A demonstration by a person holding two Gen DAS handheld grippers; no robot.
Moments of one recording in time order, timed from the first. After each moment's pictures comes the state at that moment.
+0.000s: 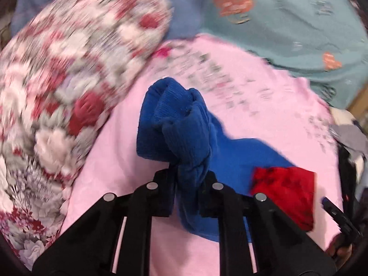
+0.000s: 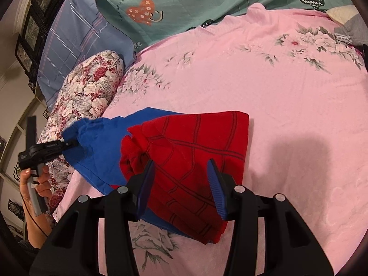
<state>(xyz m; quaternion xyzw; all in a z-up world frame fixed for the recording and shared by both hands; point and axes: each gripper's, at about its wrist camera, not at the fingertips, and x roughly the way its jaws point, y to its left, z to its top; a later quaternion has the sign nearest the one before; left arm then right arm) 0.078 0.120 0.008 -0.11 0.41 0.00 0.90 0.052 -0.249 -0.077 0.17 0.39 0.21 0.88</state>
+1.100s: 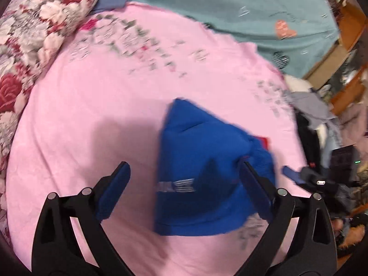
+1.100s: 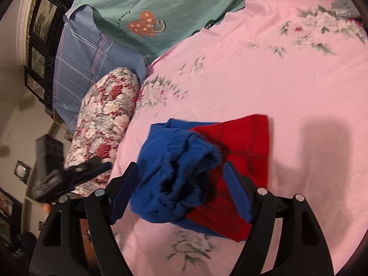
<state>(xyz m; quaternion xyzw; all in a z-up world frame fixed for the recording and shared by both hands) 0.086 0.056 -0.045 -0.13 0.47 -0.14 0.86 0.062 -0.253 -0.064 0.28 0.40 0.25 0.84</state>
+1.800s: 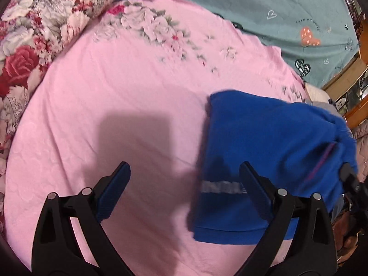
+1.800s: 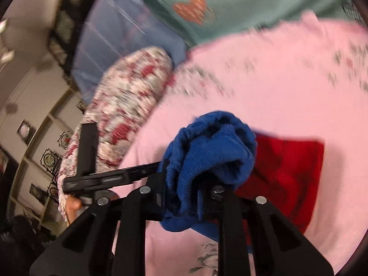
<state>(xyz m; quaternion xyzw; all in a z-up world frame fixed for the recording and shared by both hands) 0.085 0.083 -0.057 -0.16 0.47 -0.09 0.86 0.058 -0.189 -0.023 0.17 0.35 0.33 0.86</state>
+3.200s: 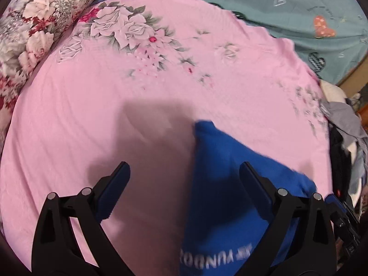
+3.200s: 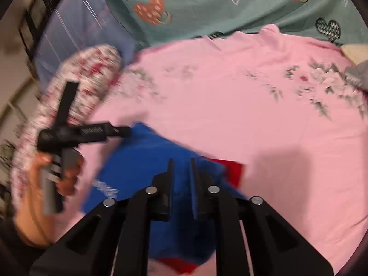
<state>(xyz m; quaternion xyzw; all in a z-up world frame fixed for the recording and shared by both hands) 0.156 0.023 -0.070 -0.12 0.50 -0.07 0.85 0.093 -0.247 -0.048 0.11 0.38 0.22 0.89</state>
